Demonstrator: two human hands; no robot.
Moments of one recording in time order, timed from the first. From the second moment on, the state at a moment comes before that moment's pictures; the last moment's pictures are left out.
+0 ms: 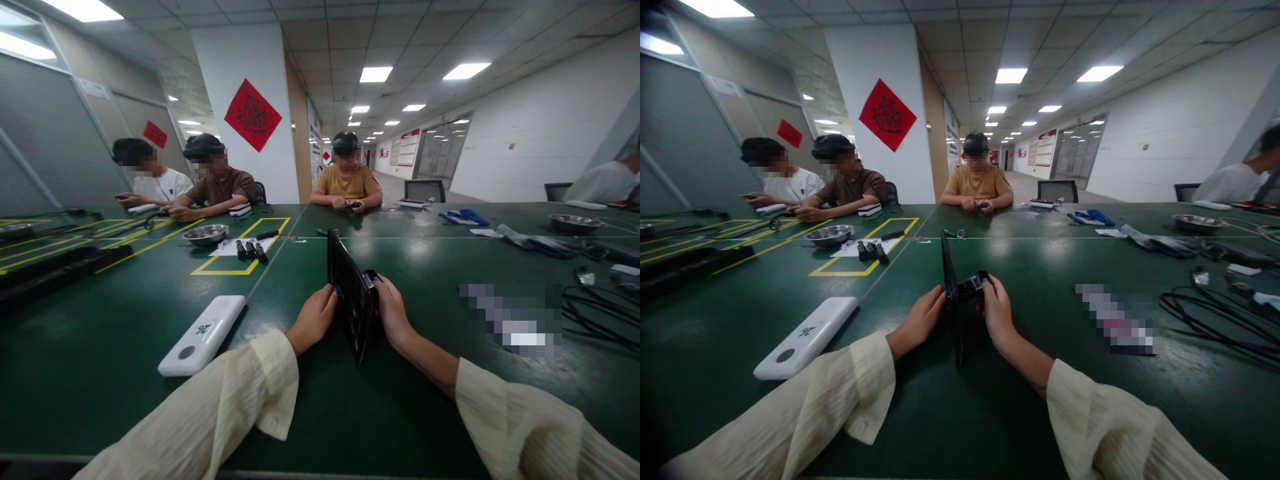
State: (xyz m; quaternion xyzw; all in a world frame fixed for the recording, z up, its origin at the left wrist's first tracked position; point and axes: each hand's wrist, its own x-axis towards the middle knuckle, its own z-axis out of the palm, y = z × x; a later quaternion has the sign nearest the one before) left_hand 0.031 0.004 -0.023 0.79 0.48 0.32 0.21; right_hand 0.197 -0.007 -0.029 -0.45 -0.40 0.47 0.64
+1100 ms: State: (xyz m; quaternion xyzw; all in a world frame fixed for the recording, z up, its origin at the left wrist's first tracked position) left_hand 0.031 0.001 -0.021 0.80 0.48 0.32 0.18; right_hand 0.199 -0.003 -0.034 -0.44 -0.41 0.48 0.64
